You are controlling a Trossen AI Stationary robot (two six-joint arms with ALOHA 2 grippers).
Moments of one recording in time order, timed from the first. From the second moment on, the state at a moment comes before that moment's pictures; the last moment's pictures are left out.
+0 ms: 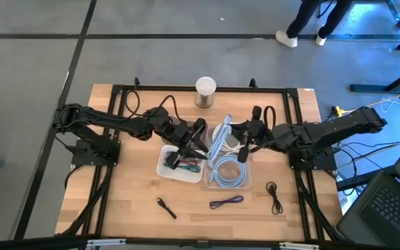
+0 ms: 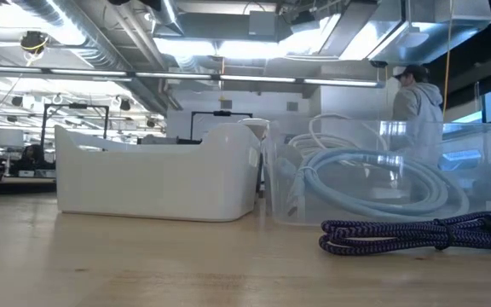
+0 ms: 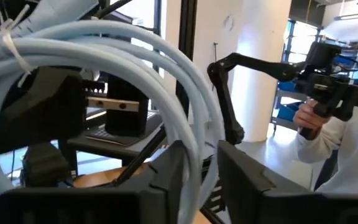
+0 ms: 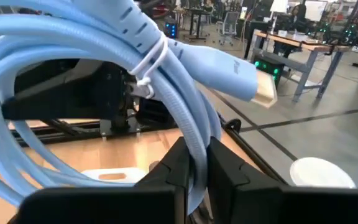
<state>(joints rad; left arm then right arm) 0.01 1.47 0.99 0.66 0.55 -0.14 0.31 1.15 0.98 0.00 0.64 0.04</state>
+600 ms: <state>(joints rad) 0.13 1.34 0.99 0.24 0.49 -0.12 0.50 1.14 1.29 -1.00 0.65 0.67</state>
